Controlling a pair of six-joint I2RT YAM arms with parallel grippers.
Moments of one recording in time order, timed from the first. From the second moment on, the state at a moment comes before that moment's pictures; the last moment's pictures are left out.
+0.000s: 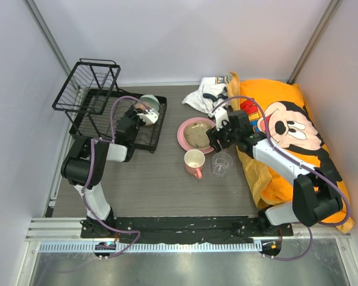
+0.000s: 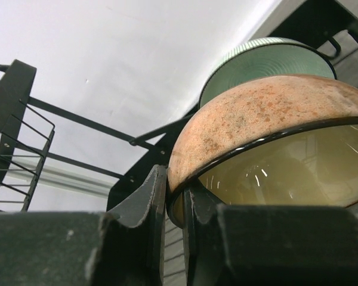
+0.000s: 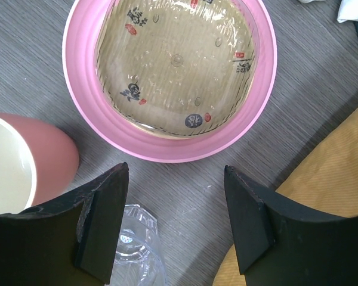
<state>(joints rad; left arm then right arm) -0.27 1.81 0.73 1.06 -0.08 0.92 0.40 1.39 0.90 -0.21 -0.18 -0.26</state>
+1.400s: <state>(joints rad) -0.27 1.34 0.76 0.59 -0.18 0.63 0.40 1.40 0.90 -0.22 -0.20 -0.25</state>
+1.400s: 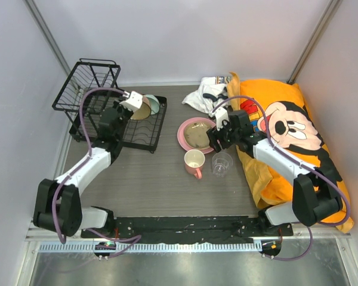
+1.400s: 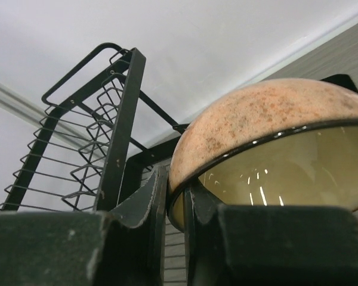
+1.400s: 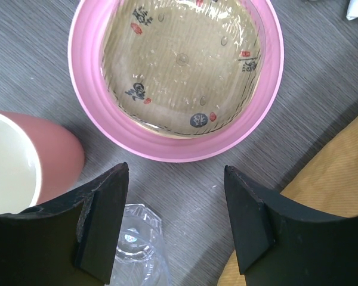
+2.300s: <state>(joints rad) -0.30 1.19 1.27 -0.83 0.17 0.37 0.40 1.31 0.97 -0.30 -0.26 -0.20</state>
